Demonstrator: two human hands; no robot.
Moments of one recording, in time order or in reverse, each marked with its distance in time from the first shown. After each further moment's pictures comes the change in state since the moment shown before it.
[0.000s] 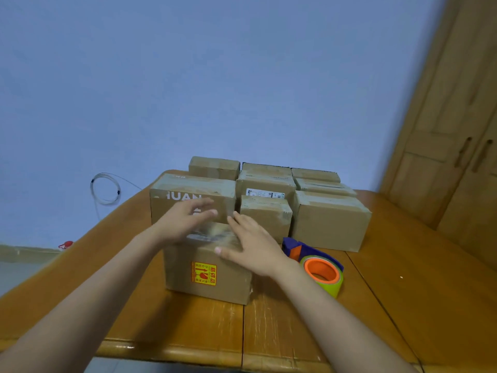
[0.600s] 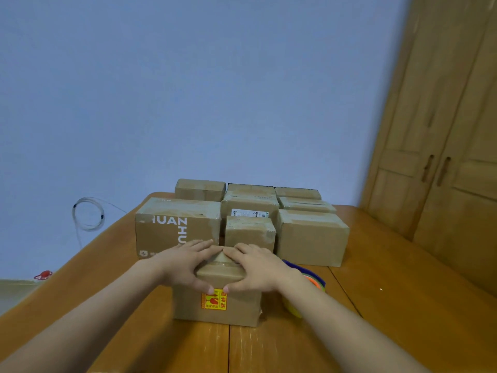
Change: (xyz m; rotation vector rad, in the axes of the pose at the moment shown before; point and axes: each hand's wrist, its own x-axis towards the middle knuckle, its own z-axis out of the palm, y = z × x) left_hand -0.002 0.010 0.020 0.733 -0.549 0.097; right_hand -0.008 0.034 -0.015 -0.197 -0.129 -0.048
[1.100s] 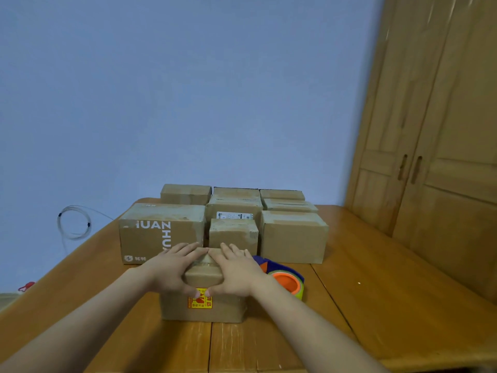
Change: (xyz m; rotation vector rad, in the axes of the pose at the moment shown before) left_hand 0.007 0.020 0.006 0.043 0.102 -0.046; right_hand -0.012 -0.007 0.004 0.054 -0.024 0.115
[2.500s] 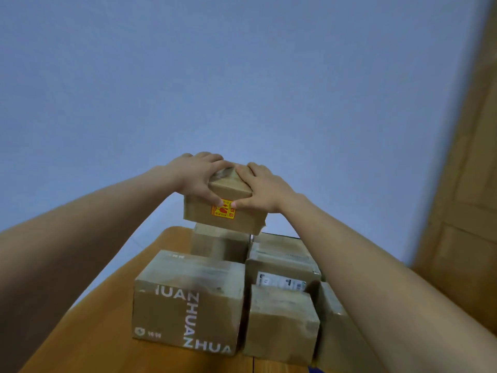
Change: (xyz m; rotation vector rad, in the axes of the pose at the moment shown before) left_hand 0.118 -0.151 -0.232 0.251 0.456 -0.092; right_hand 0.239 0.026 -0.211 -0.177 0.385 -0.167
